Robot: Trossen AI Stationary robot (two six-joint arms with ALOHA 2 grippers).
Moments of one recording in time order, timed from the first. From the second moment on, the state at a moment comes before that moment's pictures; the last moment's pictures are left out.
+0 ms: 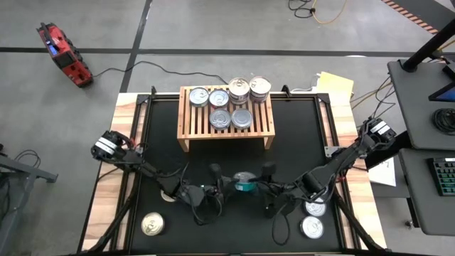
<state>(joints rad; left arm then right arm) -0.49 1.79 0.90 0.69 -0.75 0.55 0.59 1.55 1.05 -0.24 0.65 0.00</state>
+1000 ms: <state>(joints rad) -0.54 1.16 0.90 -0.08 -0.80 0.59 0.59 1.48 1.05 -0.33 0.65 0.03</state>
